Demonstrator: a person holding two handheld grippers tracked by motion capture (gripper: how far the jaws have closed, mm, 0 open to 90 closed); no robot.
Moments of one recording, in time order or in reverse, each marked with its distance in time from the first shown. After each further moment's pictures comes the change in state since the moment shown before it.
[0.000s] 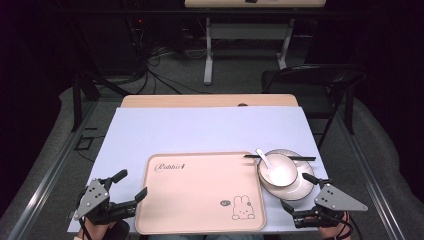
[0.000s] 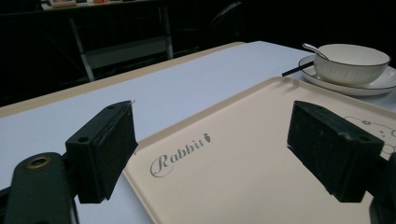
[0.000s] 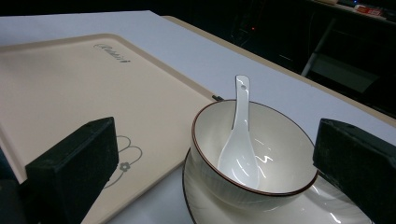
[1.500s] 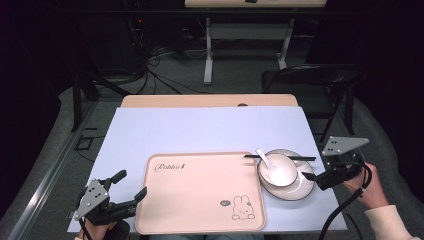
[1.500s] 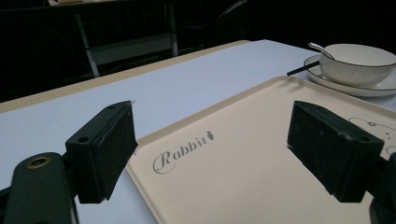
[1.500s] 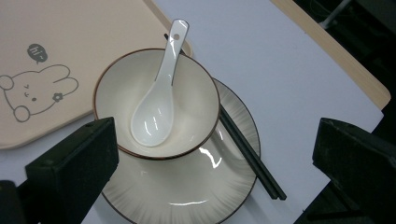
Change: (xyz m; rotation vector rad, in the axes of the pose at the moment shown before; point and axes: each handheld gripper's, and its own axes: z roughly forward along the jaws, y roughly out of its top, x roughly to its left) left arm -0.001 0.000 -0.001 0.013 0.019 -0.008; right arm -0.107 0.060 0.020 0.415 0.138 -0.138
